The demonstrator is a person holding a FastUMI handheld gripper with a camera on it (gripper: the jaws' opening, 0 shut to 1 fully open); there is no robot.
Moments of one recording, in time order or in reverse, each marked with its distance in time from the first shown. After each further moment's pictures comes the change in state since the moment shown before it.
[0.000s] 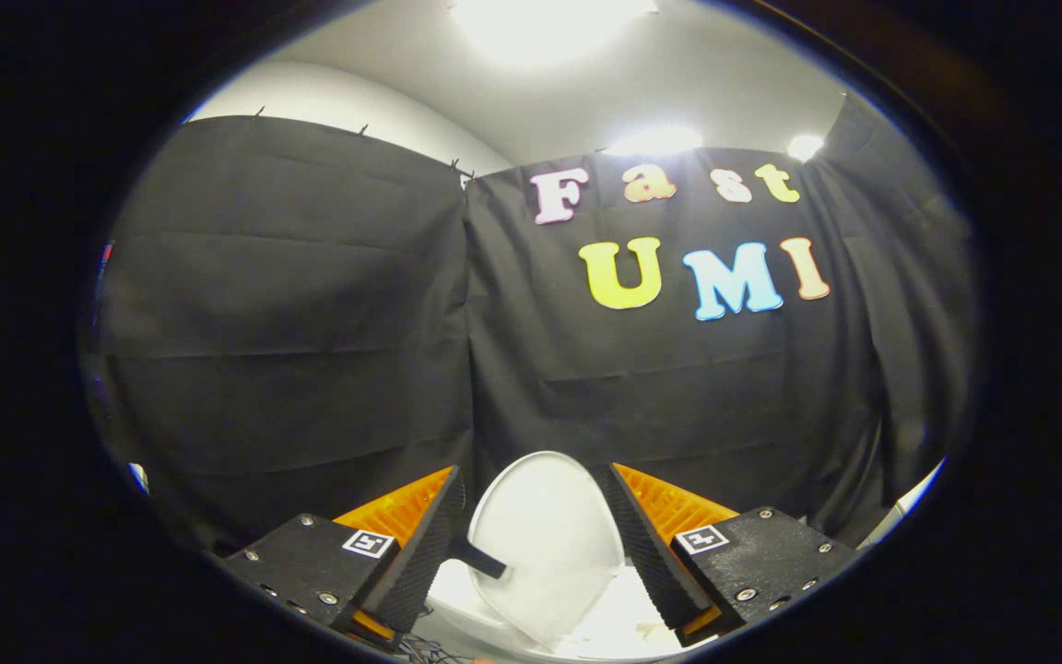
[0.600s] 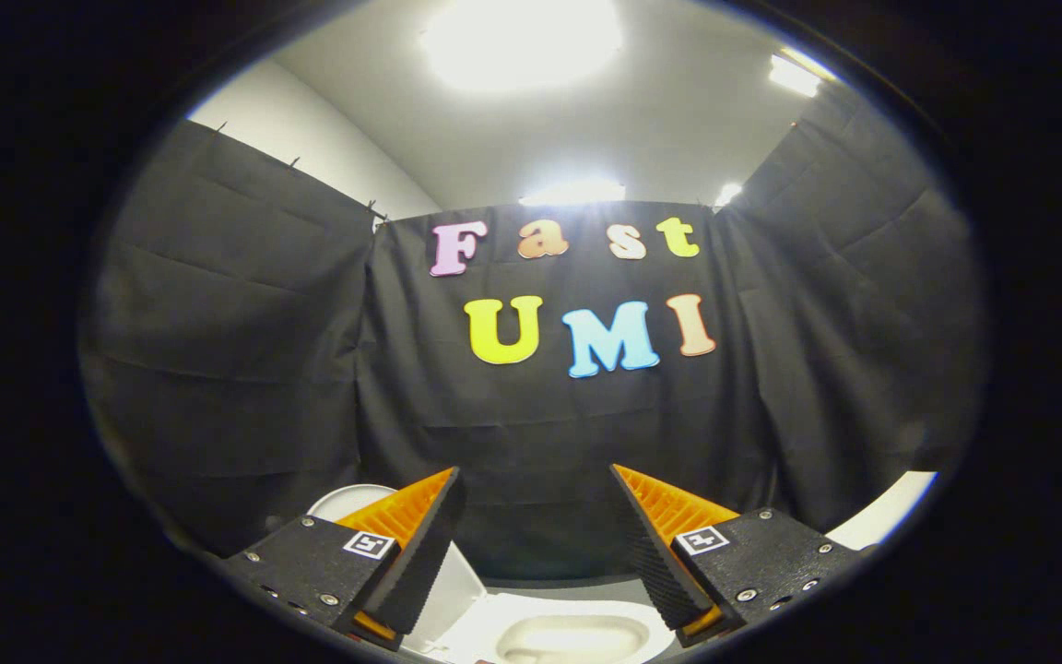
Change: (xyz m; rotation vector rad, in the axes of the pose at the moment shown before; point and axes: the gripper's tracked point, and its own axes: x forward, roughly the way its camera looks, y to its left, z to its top) arm -0.079 -0.213 0.046 -0.078 -0.103 -0.289
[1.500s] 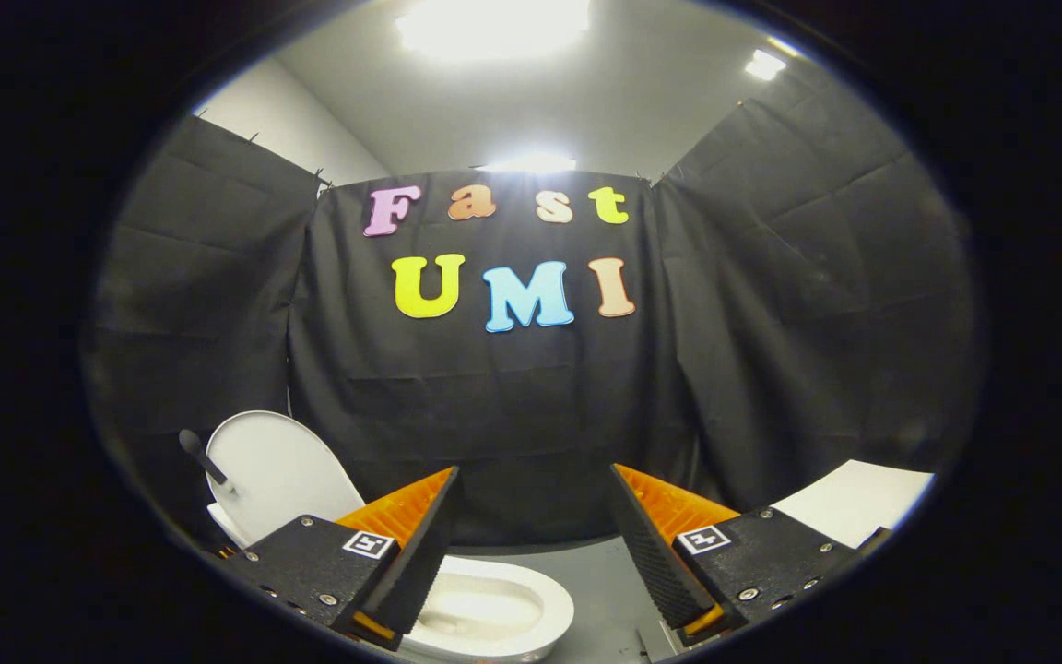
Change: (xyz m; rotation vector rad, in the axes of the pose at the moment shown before) arm -0.057 -0.138 -0.082 -0.033 0.108 -0.120
